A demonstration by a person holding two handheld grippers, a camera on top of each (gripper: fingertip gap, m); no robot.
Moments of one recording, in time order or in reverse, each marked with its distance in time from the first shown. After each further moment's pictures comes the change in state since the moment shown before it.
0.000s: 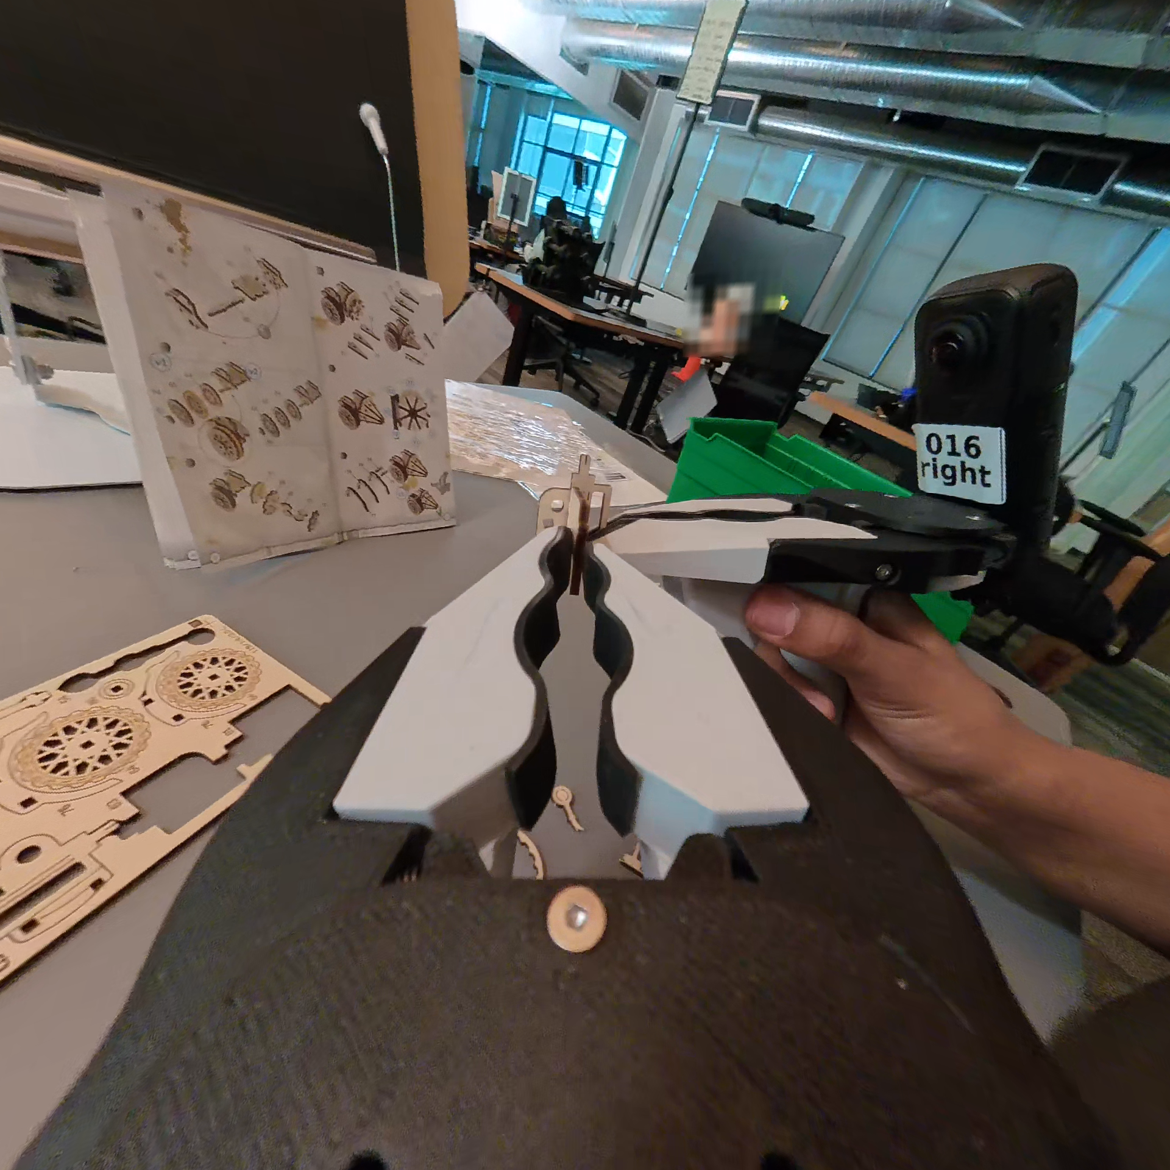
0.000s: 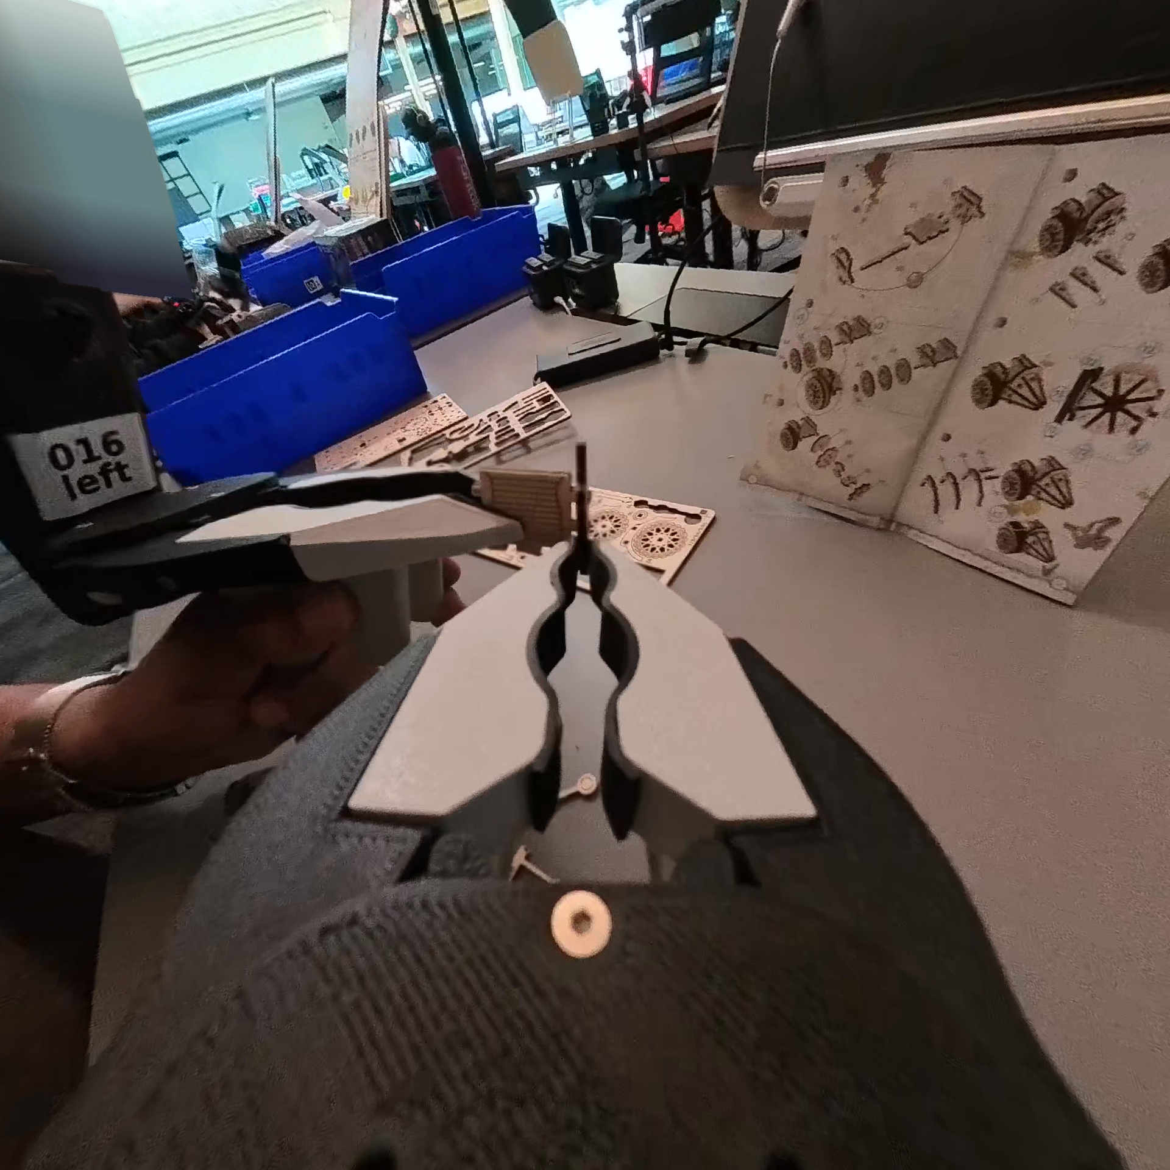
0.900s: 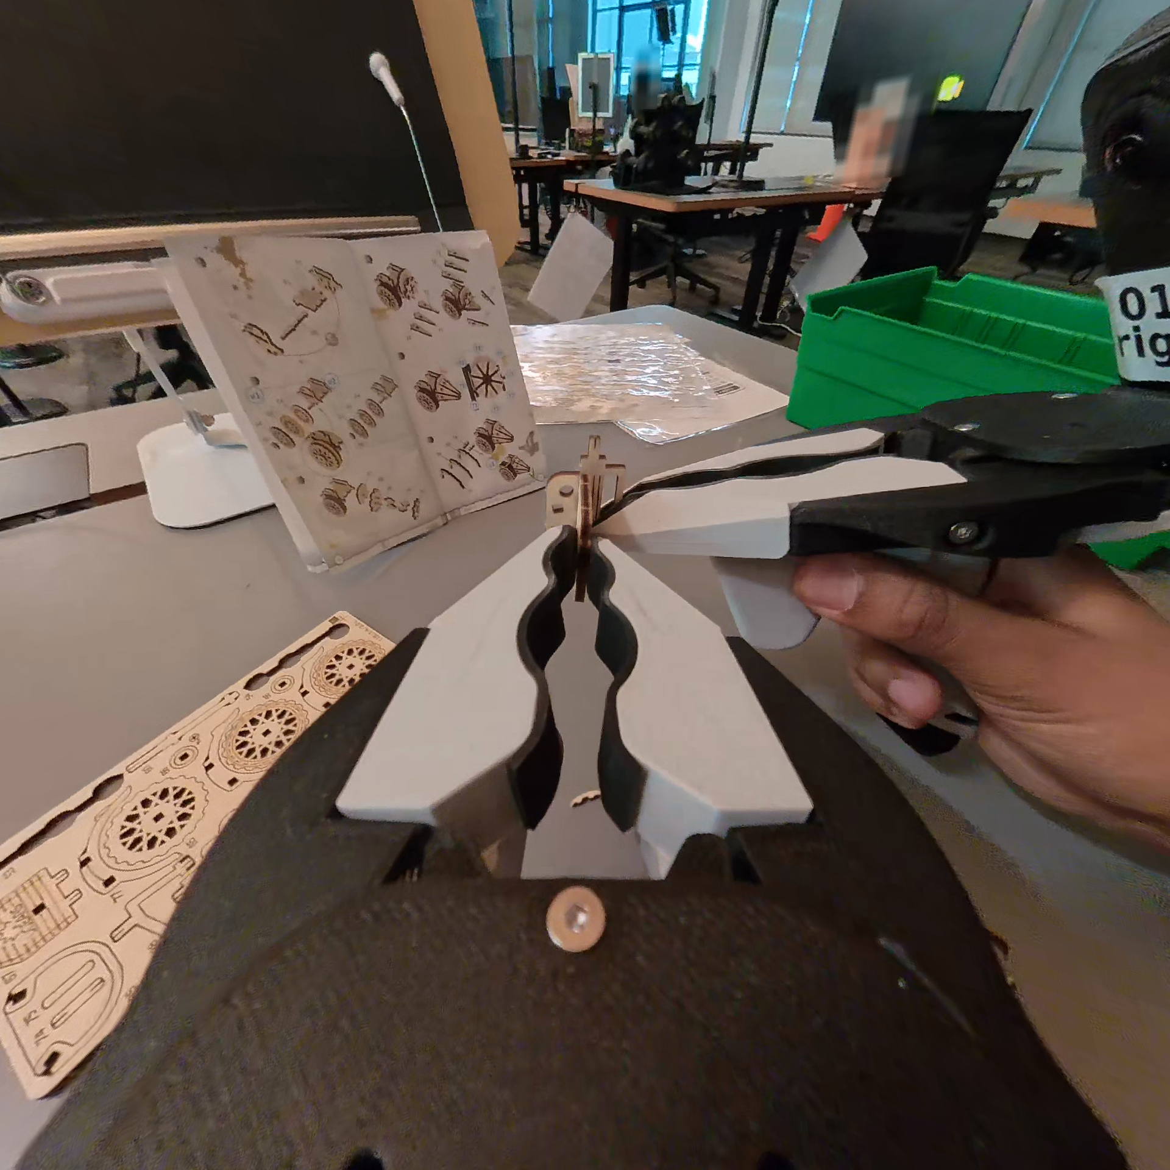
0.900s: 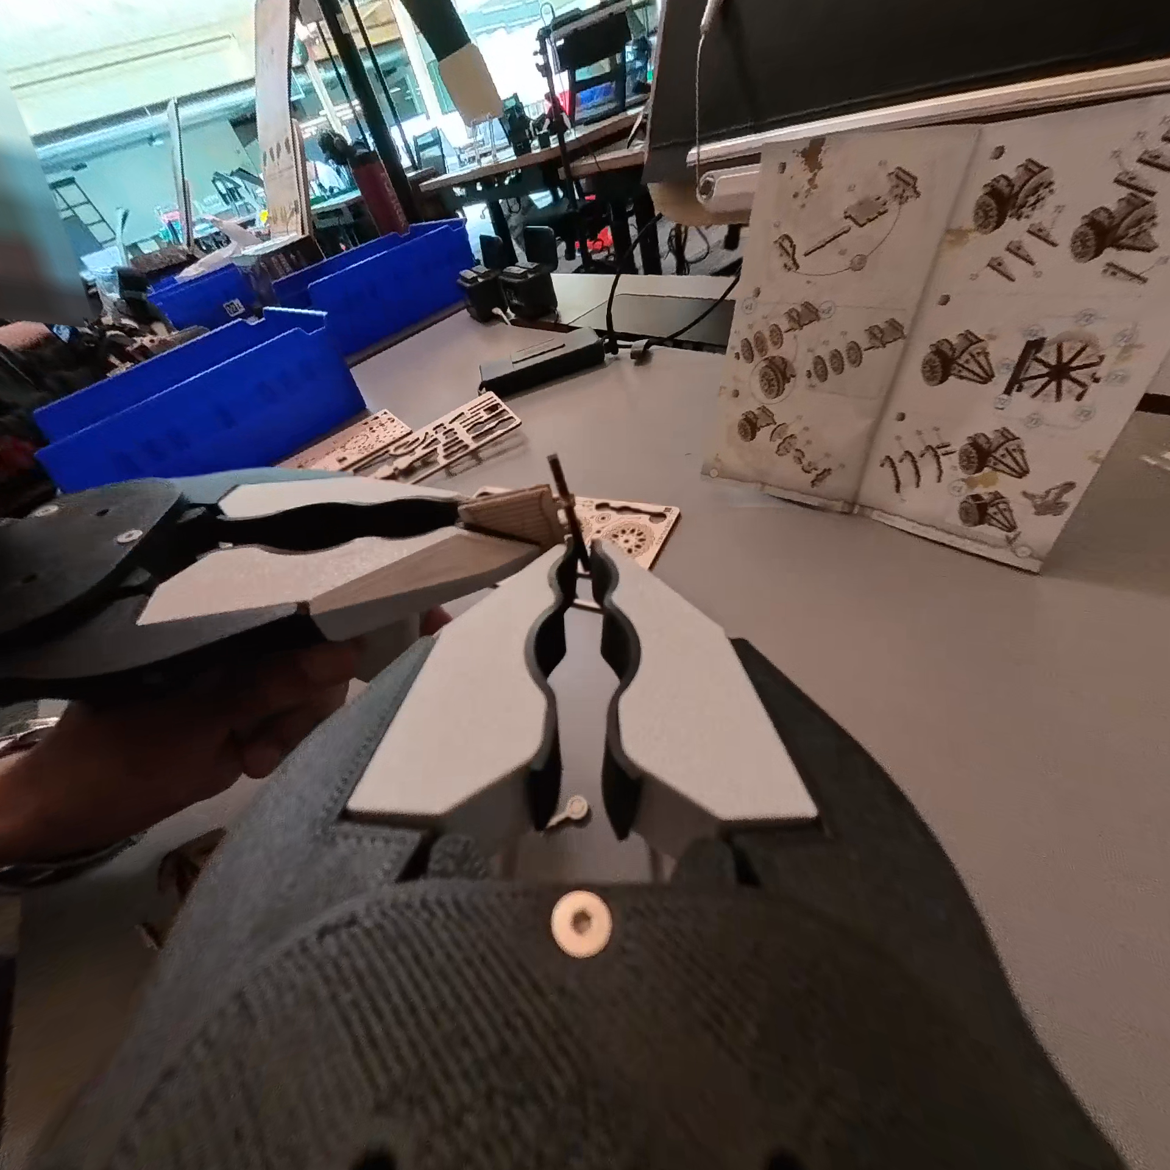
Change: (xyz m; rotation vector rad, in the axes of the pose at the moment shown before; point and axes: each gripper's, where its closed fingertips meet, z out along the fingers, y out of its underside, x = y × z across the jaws) left arm -0.017 0.016 0.008 -0.139 -0.177 0.286; right arm 0.010 0.007 0.011 0.025 0.118 0.021
